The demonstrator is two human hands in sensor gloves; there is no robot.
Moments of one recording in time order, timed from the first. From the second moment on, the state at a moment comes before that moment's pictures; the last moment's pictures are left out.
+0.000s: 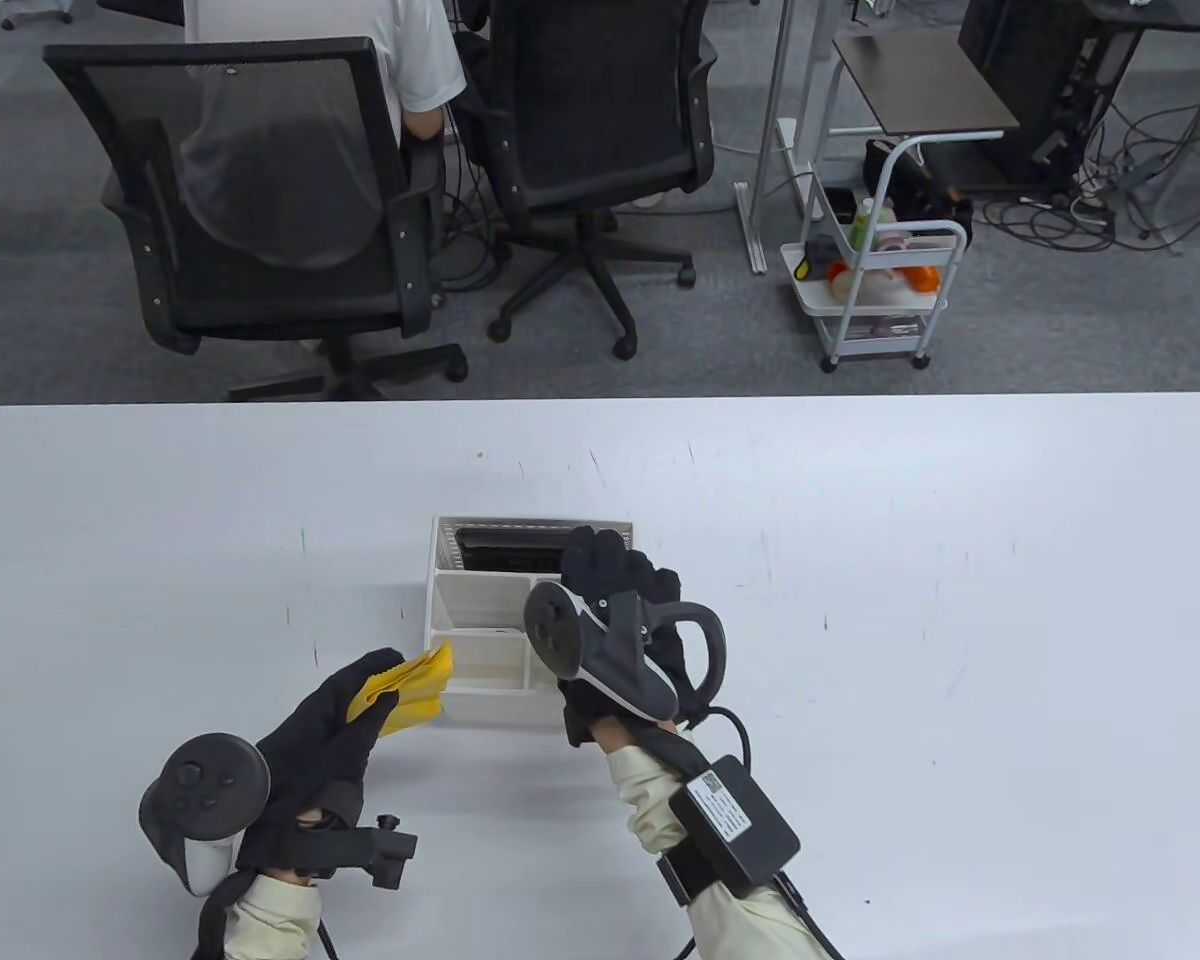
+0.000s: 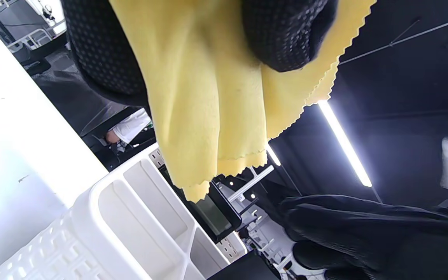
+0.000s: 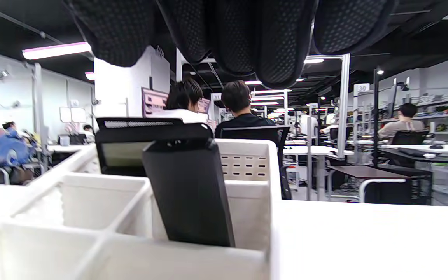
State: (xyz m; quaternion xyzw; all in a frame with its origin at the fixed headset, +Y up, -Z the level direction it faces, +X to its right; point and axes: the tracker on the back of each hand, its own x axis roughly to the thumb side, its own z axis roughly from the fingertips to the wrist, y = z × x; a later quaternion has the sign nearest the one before) left_hand -0.279 -0.680 -0.259 0.16 -0.05 0.46 0.87; right_hand -0.008 -0.620 -0.335 0.09 -0.15 0.98 0.08
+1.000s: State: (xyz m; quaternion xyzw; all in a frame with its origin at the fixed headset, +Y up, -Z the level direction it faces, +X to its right) left_hand -0.251 -0.686 -0.264 0.13 -0.09 0.43 0.89; right_hand 0.053 -0.720 -0.223 0.17 -0.12 0.97 0.08
